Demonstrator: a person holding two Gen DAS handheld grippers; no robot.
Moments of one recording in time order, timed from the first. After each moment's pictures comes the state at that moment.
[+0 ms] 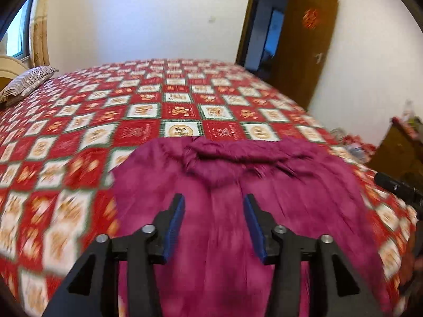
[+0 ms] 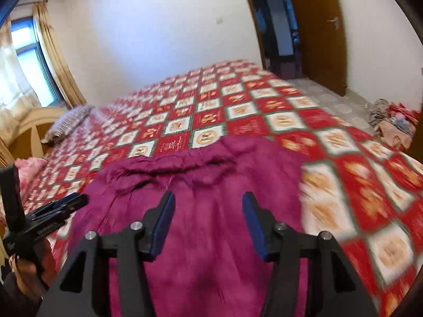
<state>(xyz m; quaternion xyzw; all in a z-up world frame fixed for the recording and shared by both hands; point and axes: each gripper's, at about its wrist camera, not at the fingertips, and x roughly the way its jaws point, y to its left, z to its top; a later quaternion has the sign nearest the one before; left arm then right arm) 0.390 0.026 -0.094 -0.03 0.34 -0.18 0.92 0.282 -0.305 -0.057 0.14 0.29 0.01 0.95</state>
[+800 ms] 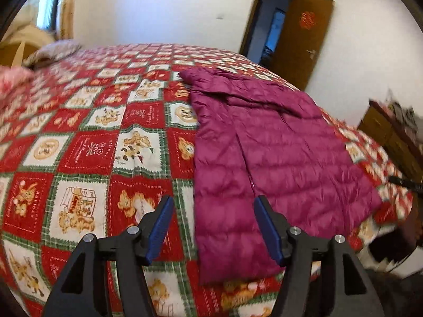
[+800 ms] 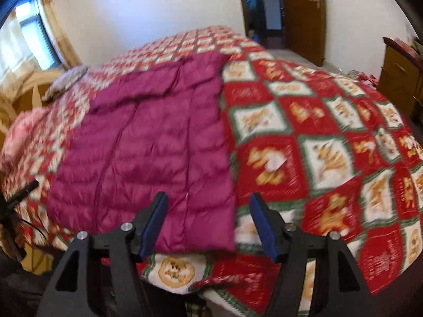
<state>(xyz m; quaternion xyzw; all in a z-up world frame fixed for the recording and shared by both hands) 0.113 0.142 -0.149 -0.02 0.36 -0.17 0.92 0.052 -0.306 -0.114 0.10 0.40 -0.01 0.91</state>
